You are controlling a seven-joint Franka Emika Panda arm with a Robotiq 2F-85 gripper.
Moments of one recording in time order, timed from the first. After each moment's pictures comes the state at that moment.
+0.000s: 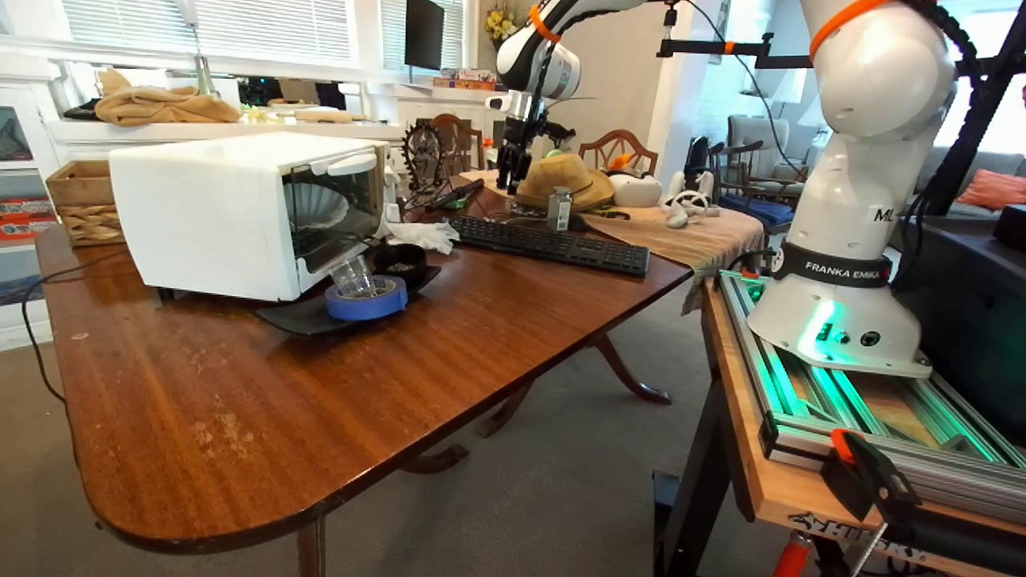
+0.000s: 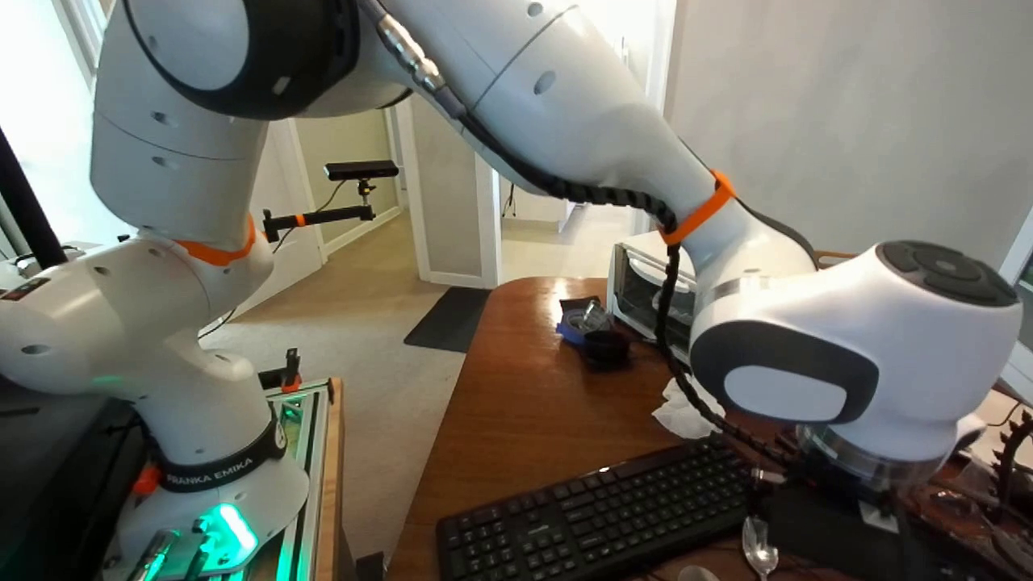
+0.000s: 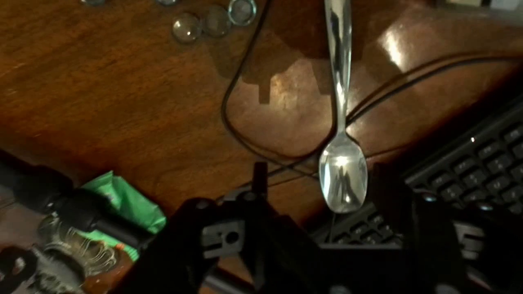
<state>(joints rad) -0.51 0.53 -0.05 -1.79 0.23 2.42 -1.48</state>
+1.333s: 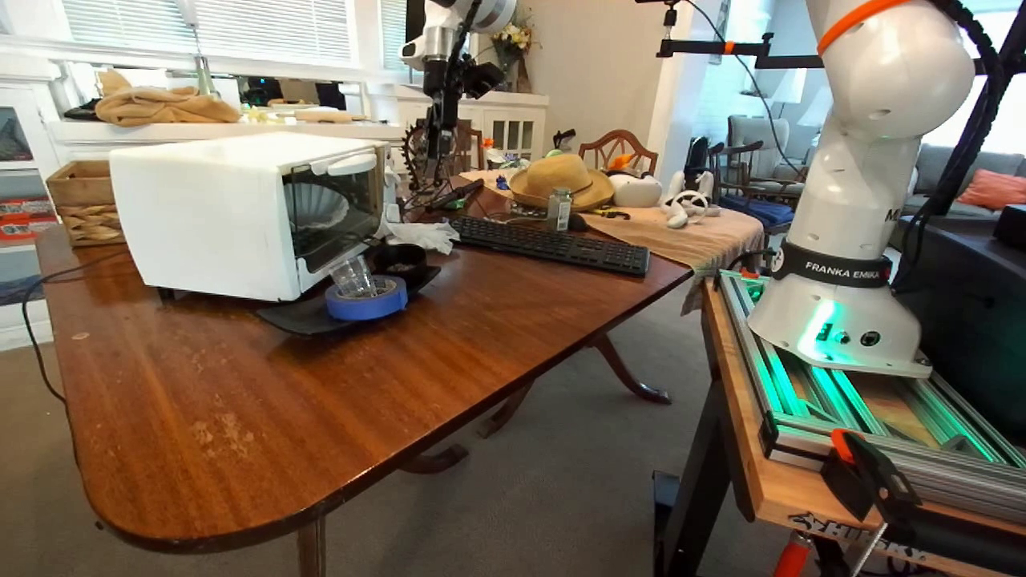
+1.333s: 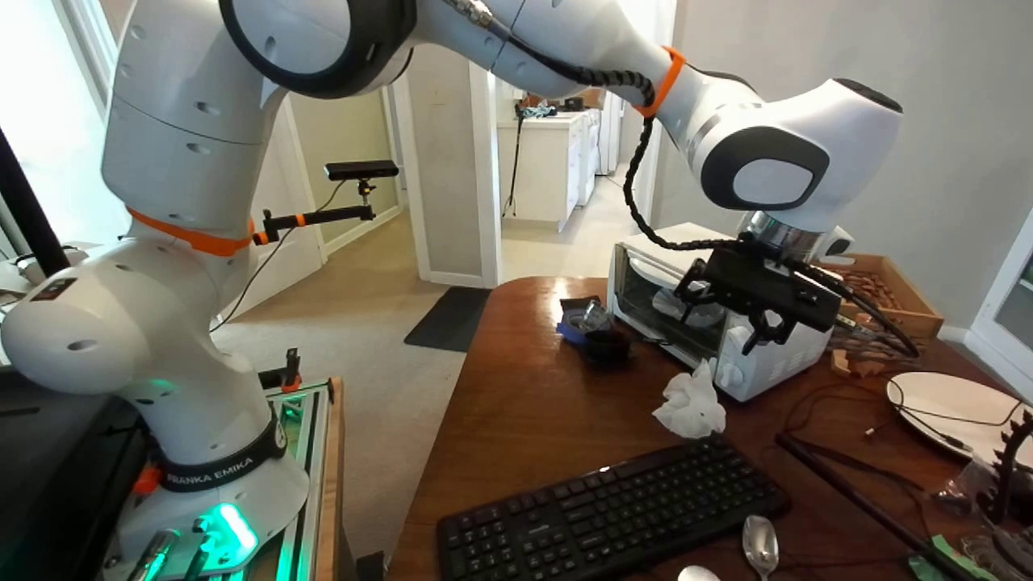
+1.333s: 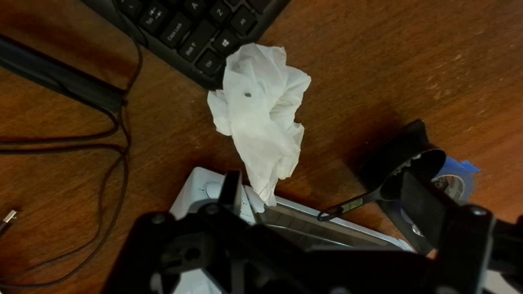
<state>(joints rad) -0.25 0.49 0.02 -1.57 0.27 1.94 -1.07</state>
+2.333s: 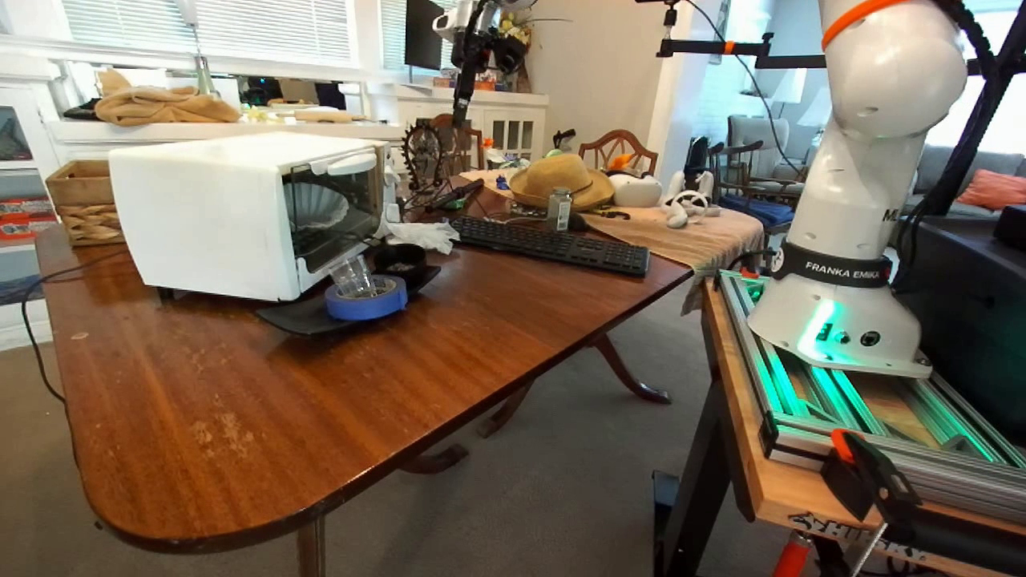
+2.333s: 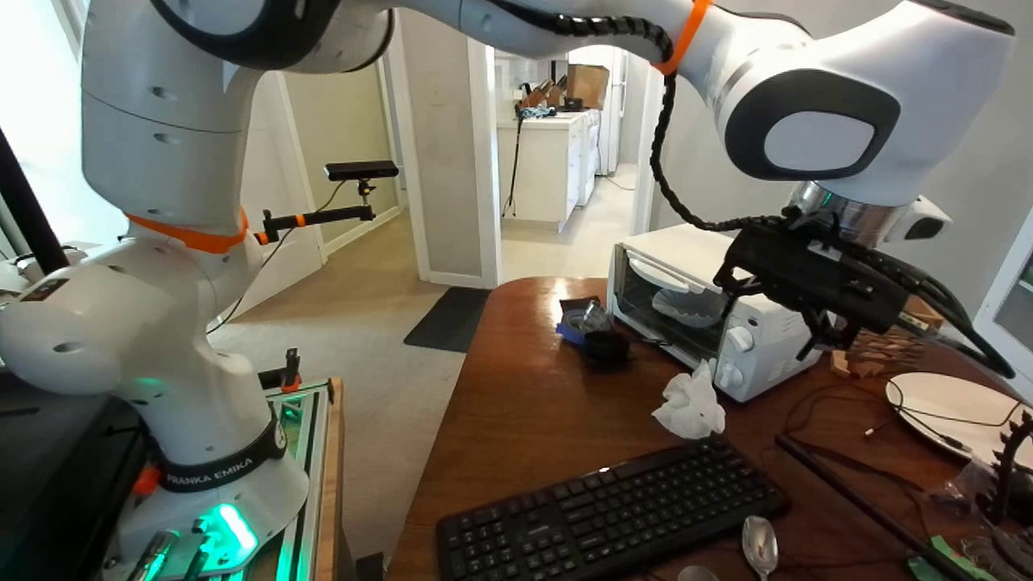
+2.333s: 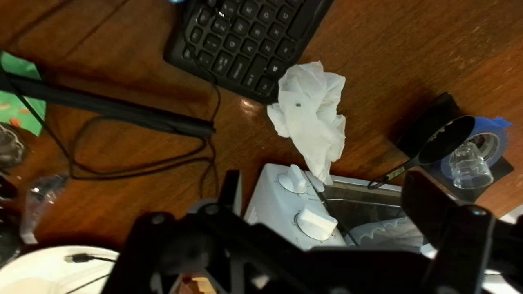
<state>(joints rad) -0.33 0.41 -0.05 -1.58 0.32 1.94 -0.98</state>
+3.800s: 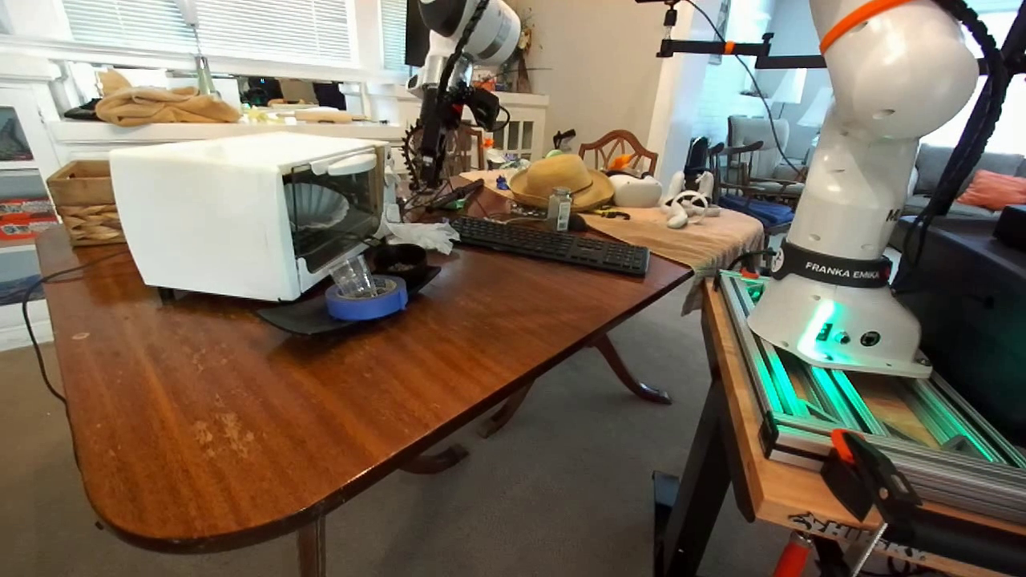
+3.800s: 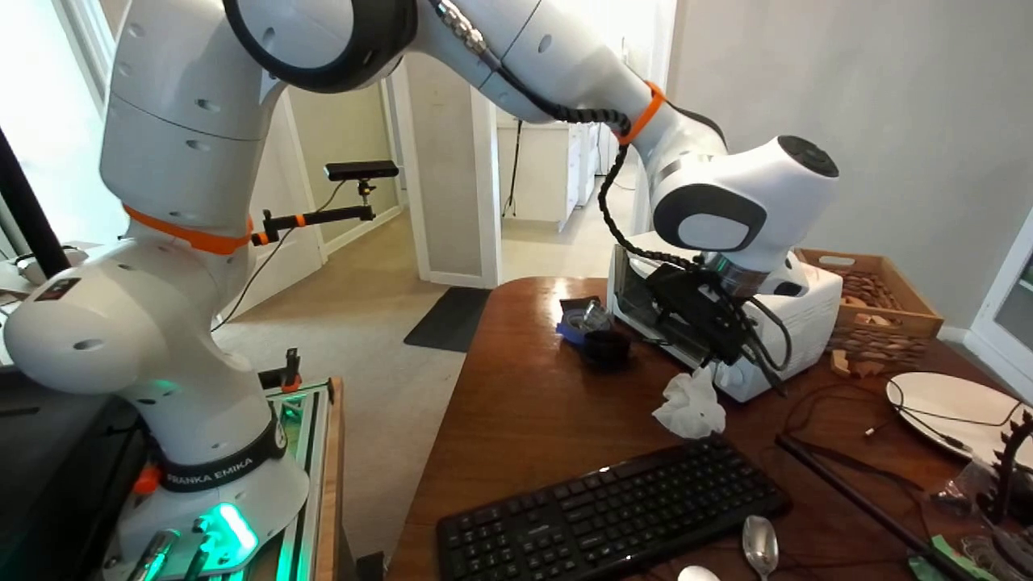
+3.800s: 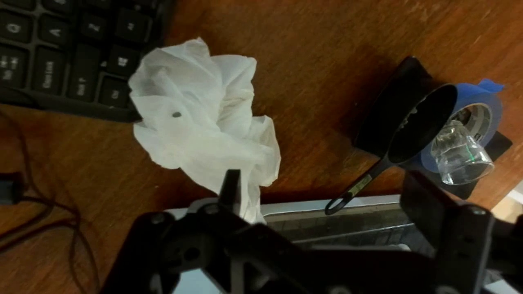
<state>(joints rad) -0.22 0.47 0.04 -1.75 0.42 2.13 -0.79</state>
